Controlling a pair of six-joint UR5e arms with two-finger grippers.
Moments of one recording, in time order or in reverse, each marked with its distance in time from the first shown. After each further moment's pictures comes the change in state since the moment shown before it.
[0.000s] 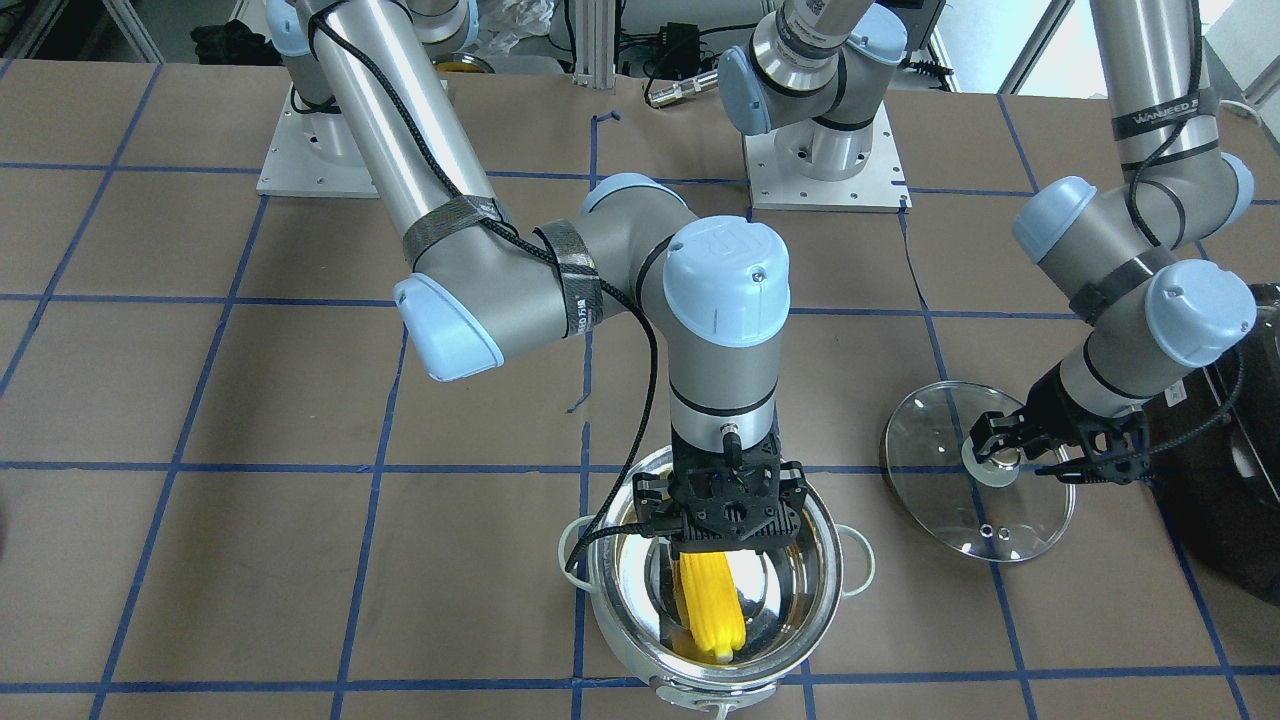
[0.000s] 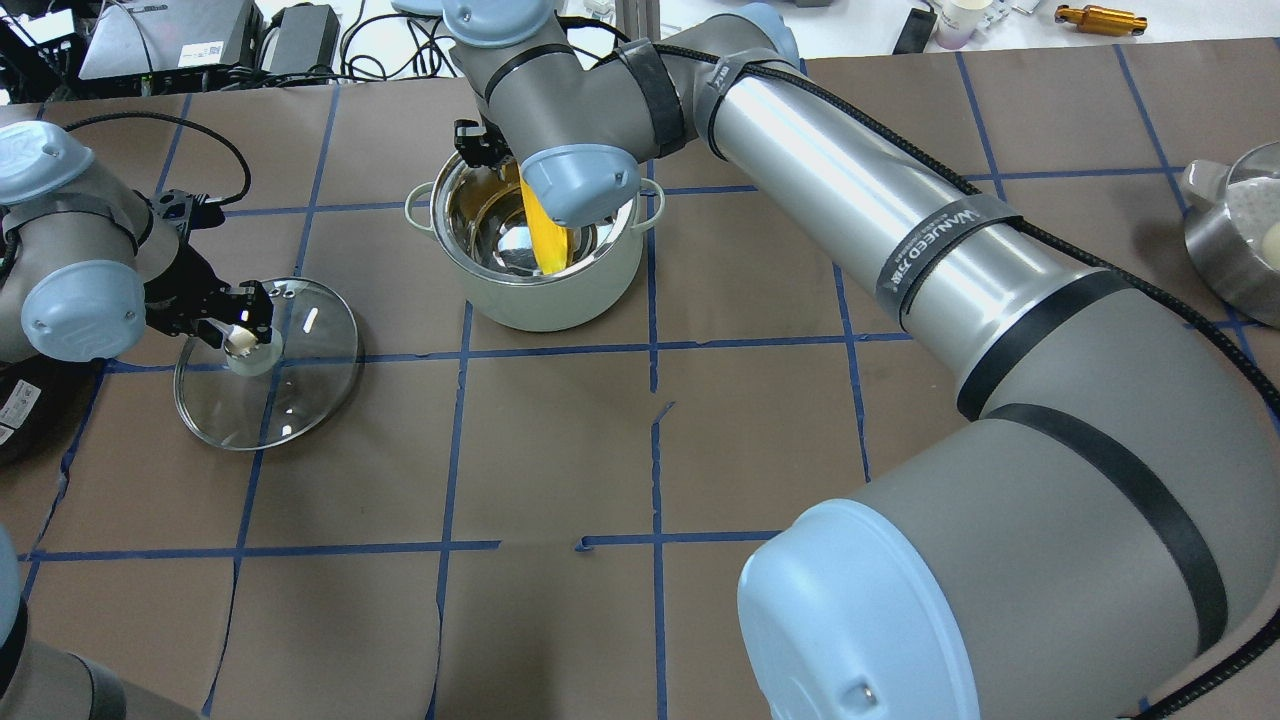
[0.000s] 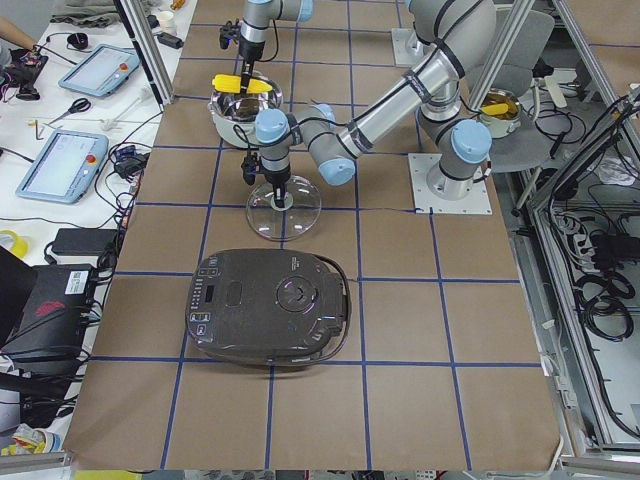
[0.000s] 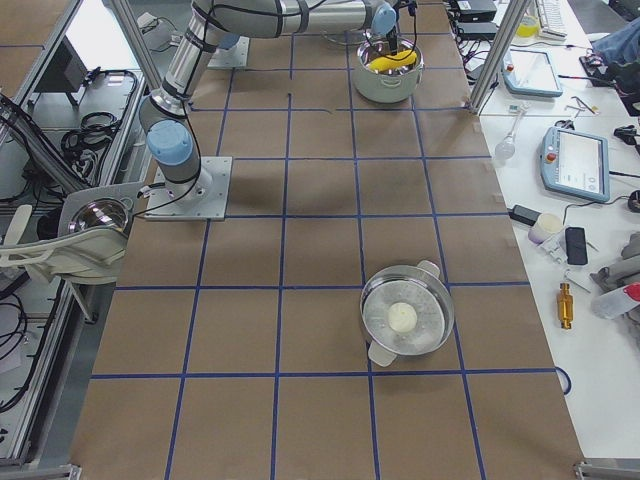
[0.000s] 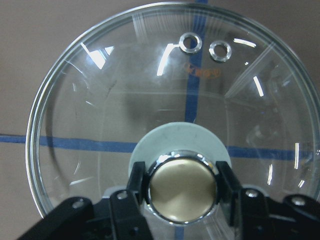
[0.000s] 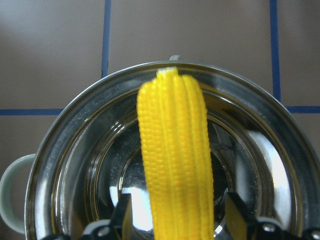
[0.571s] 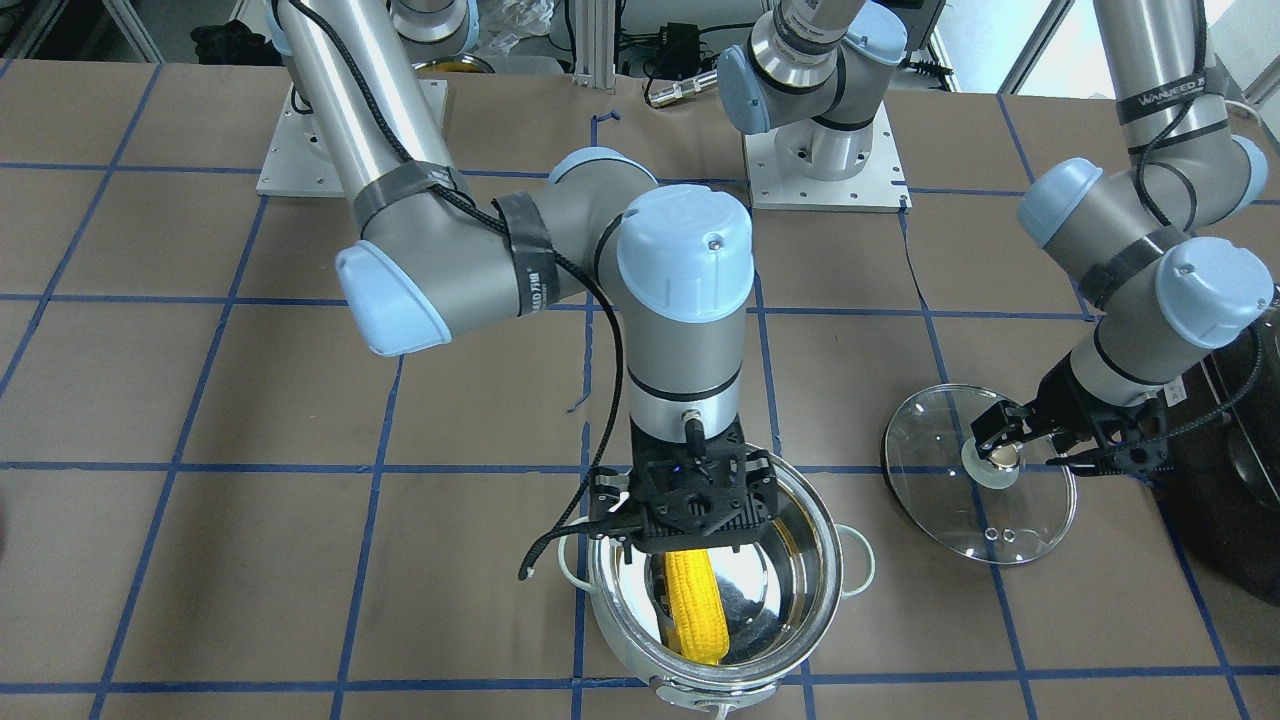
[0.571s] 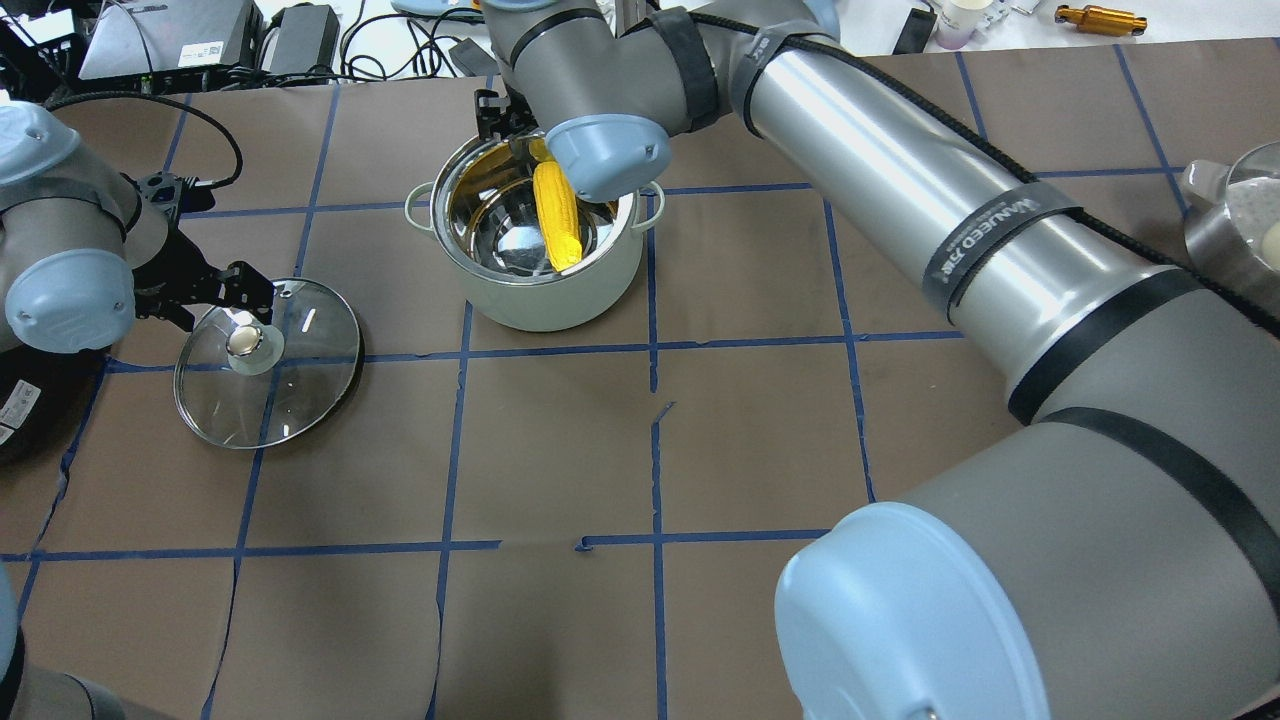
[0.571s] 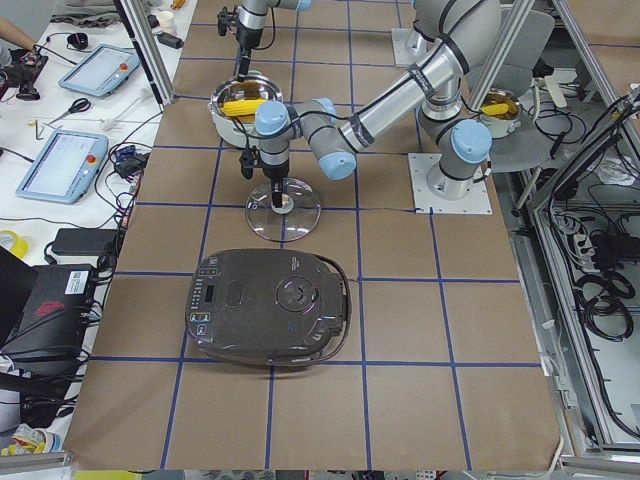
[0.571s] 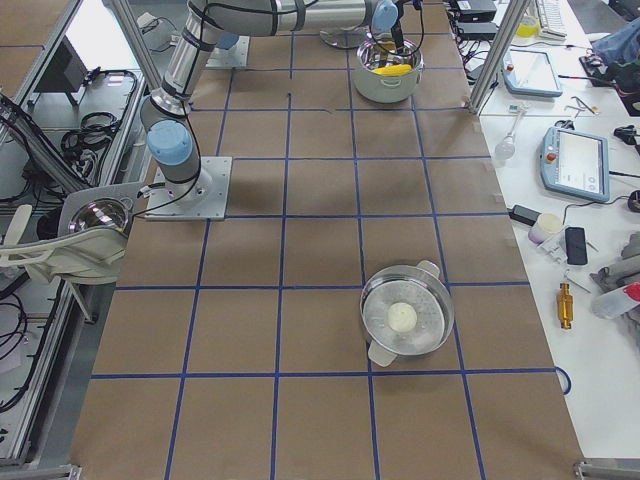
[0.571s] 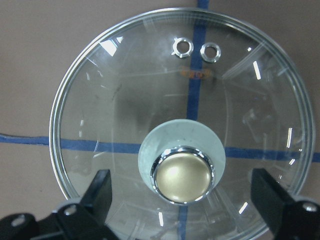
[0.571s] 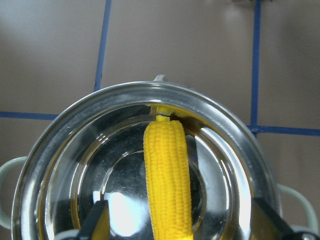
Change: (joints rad) left arm -0.019 0.057 0.025 -0.035 0.007 -0.019; right arm -0.065 -0.072 0.021 0.047 -0.007 -0.100
